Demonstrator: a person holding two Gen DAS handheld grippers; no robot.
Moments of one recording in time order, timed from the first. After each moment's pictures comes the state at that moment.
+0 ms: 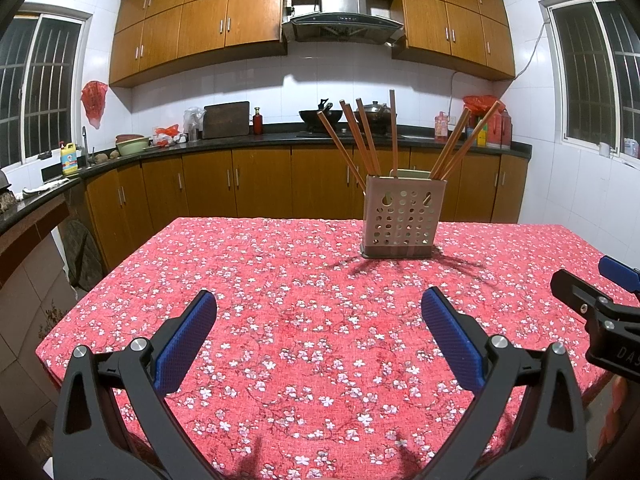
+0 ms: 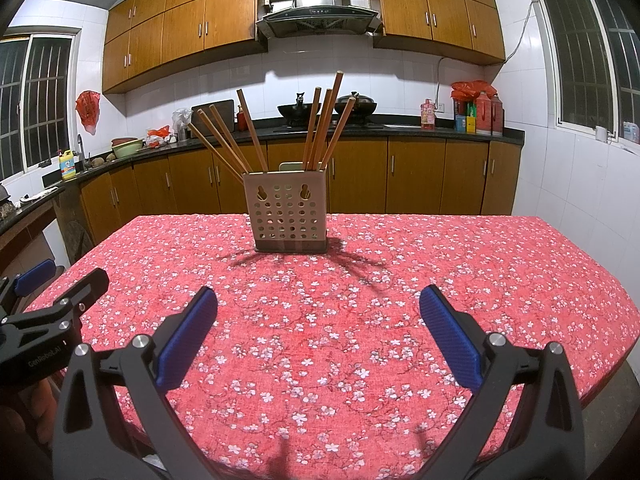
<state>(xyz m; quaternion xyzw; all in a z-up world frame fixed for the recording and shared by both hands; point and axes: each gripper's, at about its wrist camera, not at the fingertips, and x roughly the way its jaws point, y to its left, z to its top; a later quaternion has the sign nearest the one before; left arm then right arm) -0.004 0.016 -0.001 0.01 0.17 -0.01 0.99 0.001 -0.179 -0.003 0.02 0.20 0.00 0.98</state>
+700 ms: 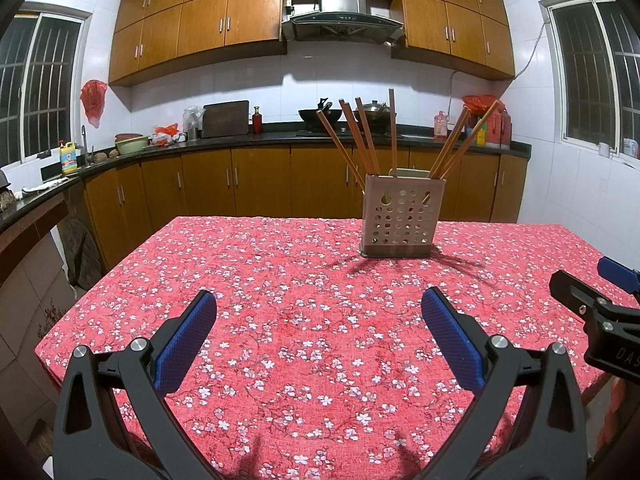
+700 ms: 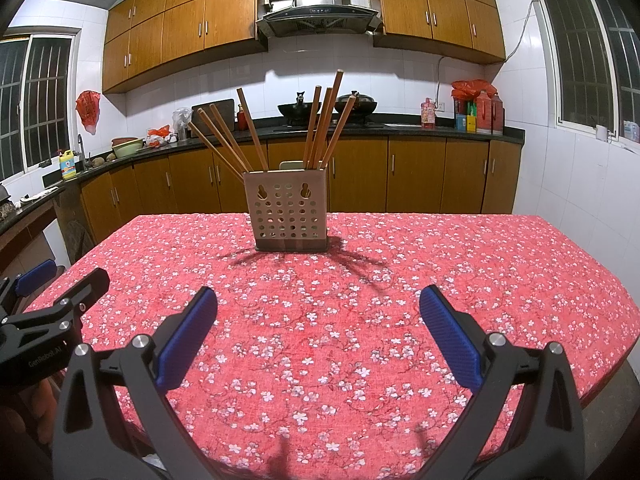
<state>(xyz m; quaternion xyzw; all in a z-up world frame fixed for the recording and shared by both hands) -0.006 0.017 -0.003 0.01 0.17 -0.01 0.98 -0.001 -0.177 -0.004 0.02 0.20 0.00 0.98</state>
